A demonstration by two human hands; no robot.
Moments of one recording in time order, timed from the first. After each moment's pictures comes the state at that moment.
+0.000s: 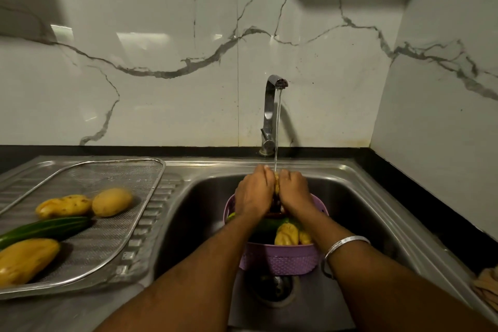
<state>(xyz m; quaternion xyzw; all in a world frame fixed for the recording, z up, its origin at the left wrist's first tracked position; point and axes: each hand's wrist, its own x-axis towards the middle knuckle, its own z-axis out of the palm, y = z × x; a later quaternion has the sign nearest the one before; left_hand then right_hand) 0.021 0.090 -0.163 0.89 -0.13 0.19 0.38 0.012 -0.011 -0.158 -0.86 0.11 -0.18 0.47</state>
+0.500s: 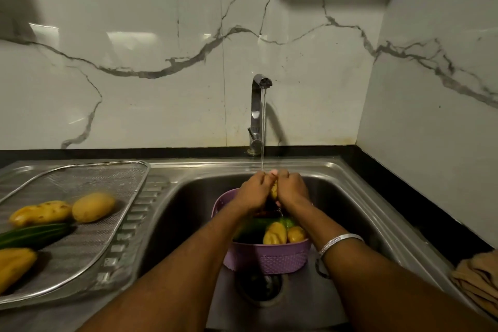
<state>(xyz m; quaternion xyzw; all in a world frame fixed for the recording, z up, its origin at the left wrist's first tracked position) 0.024 0.078 -0.160 0.84 -0.16 -0.04 0.52 0.018 -0.031 -0.161 -0.83 0.20 -0.13 0.50</state>
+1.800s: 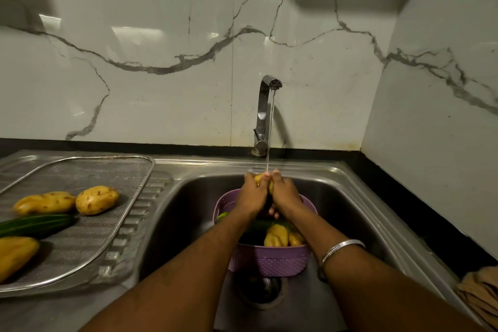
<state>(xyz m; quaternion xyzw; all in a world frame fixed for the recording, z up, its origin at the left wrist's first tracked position) 0.026 0.079 -0.173 0.78 -0.08 0.00 0.62 0.013 -0.014 -0.161 -0.82 0.15 -0.04 0.55</state>
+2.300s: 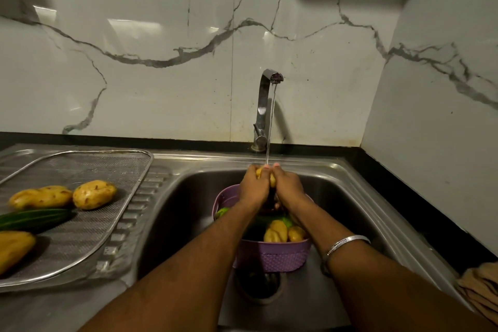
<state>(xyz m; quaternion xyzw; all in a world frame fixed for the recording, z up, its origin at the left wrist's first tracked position) 0.030 0.071 -0.172 0.74 -0.07 0.02 0.67 0.019 -0.018 -0.159 -0.77 0.17 -0.07 0.61</state>
